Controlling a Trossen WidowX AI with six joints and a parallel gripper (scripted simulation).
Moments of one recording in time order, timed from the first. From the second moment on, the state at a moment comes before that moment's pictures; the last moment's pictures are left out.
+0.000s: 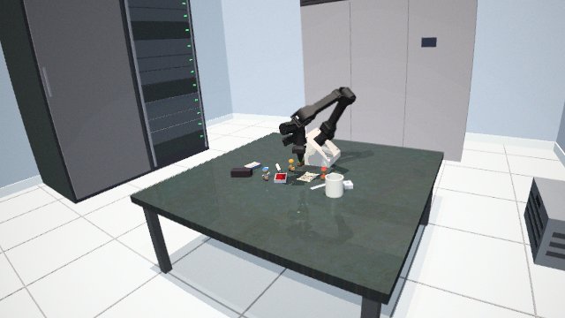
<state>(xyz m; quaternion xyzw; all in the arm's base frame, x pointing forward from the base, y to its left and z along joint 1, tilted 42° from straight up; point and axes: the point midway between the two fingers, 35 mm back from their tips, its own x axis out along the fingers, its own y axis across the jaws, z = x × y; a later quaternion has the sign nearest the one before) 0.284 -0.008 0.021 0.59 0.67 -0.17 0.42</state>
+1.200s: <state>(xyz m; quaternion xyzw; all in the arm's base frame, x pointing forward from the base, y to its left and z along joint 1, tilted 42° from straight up) 0.265 0.021 0.025 0.65 0.63 -0.28 0.31</state>
